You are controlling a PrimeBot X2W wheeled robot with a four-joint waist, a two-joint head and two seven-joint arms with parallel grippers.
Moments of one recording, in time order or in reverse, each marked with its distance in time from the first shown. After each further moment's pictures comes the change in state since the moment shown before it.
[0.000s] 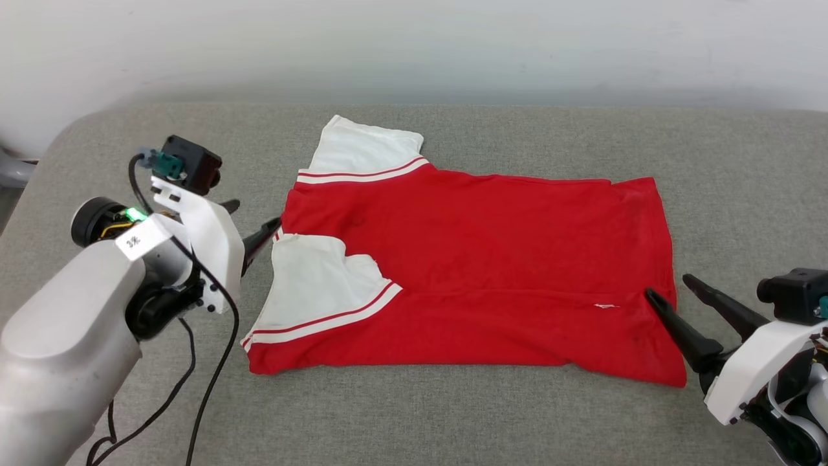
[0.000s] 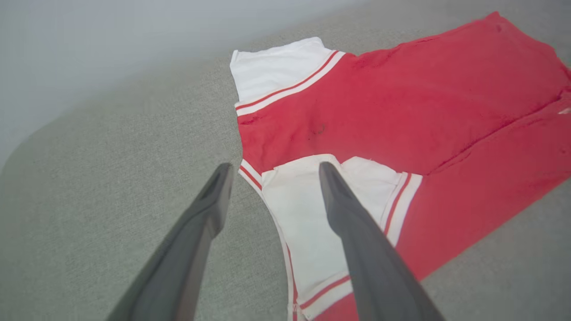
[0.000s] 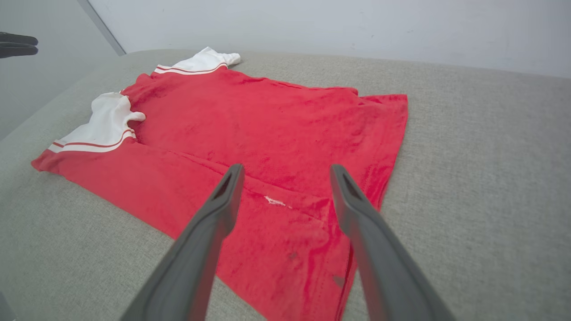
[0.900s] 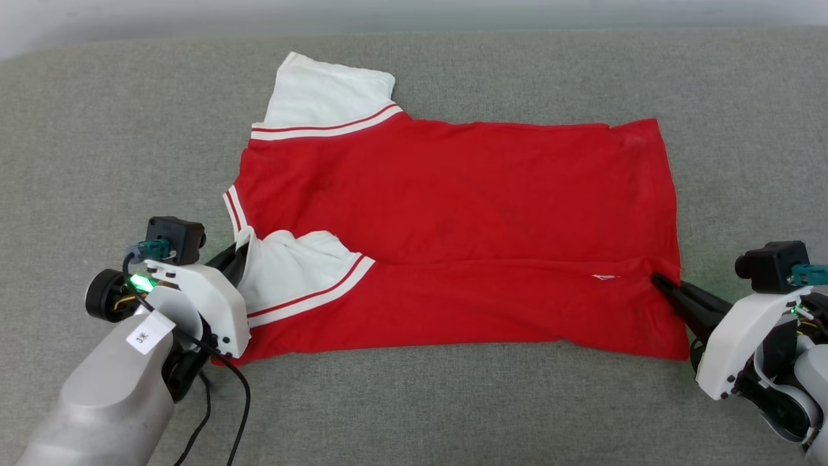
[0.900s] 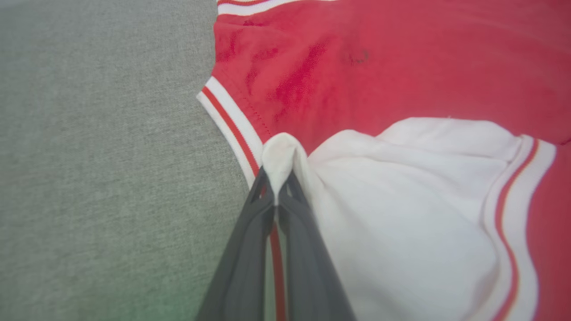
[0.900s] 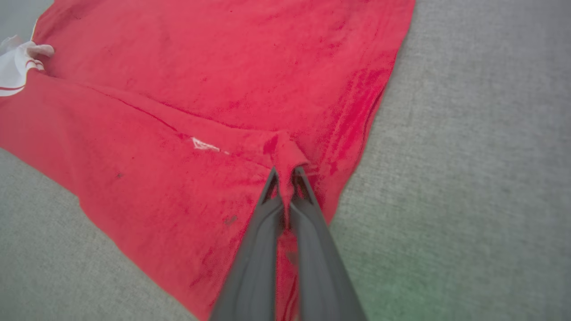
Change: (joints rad) left arm 0.146 -0.159 0.119 0.288 0.139 0.001 -0.409; right arm -0.148 -0.004 0.142 0.119 0.054 0.000 0.060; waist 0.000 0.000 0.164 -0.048
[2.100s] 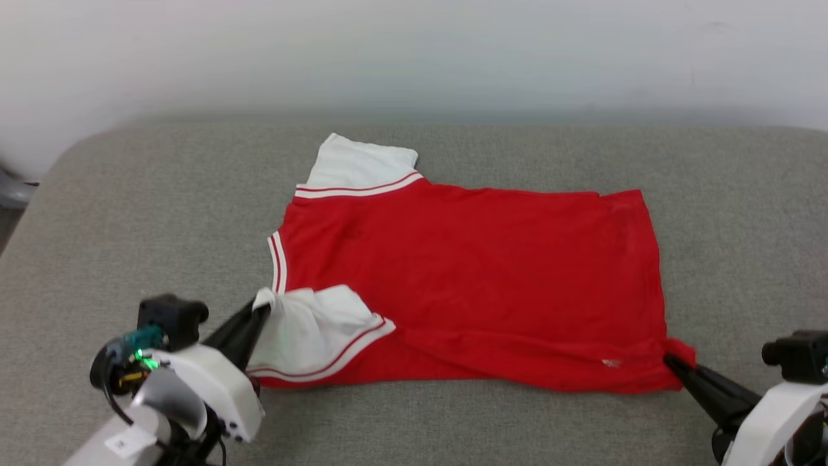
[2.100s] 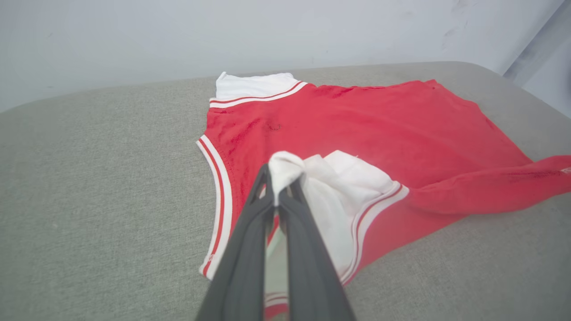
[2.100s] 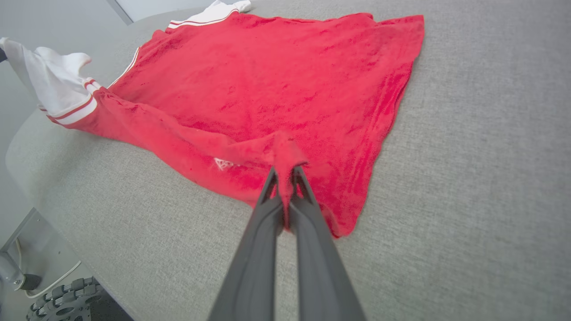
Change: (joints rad) left arm 0.422 0.143 0.141 -0.675 -0.015 0.184 0.055; right arm 0.321 -0.100 -0.102 -0.239 0.059 0.000 -0.032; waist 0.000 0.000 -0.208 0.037
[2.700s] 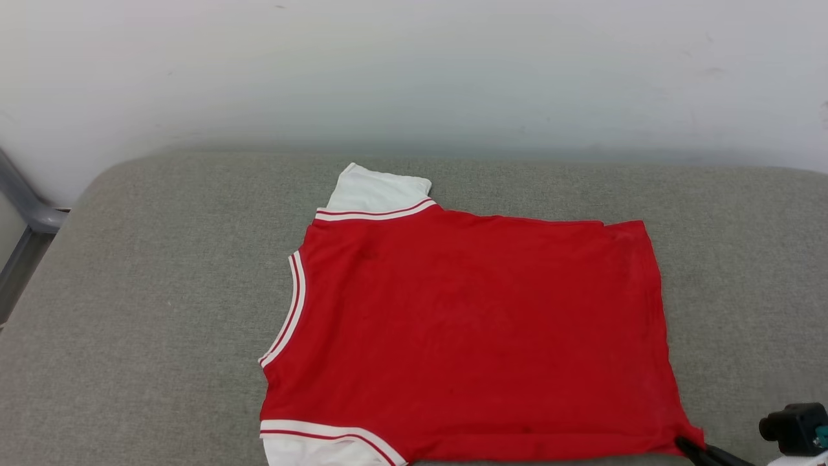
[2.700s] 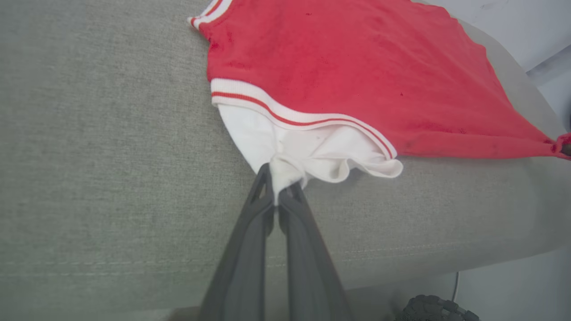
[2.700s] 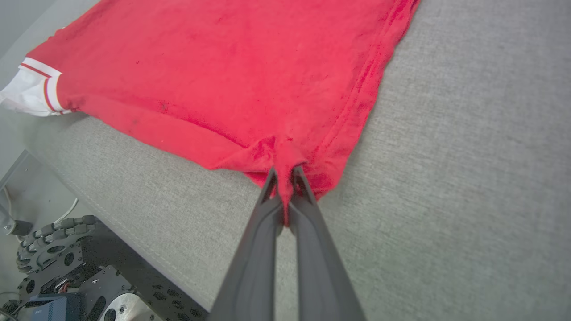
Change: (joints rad) left arm 0.461 -0.029 -0.002 -0.141 -0.133 0.125 -0.060; right arm 0.040 -0.073 0.213 0.107 0.035 0.000 -0.095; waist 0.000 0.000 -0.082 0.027
